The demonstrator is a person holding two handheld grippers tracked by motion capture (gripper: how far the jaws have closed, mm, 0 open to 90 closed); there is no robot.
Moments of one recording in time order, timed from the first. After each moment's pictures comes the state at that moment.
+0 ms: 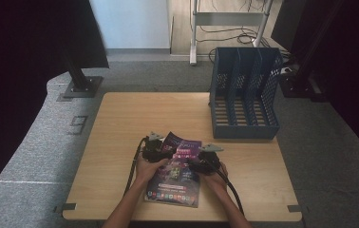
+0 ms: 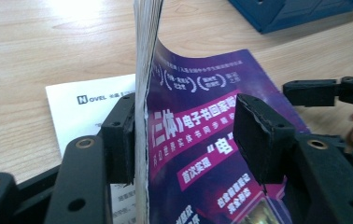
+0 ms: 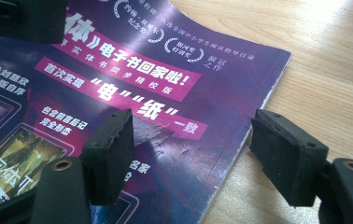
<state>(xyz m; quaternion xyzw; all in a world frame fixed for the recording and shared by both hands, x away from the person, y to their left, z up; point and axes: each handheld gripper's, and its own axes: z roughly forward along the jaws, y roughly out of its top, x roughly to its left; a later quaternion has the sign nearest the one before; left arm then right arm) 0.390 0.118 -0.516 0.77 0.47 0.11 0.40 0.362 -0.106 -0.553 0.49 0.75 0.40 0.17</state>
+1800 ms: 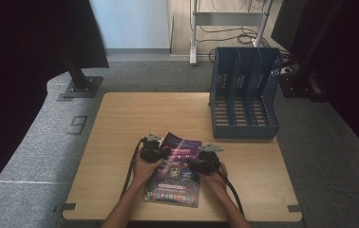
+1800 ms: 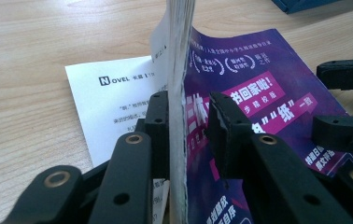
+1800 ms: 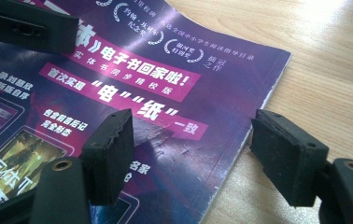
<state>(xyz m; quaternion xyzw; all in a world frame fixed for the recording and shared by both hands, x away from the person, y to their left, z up) 0.396 0.129 -0.530 0.78 0.47 0.11 0.39 0.362 -0.105 -0.553 0.50 0.75 0.40 0.17</state>
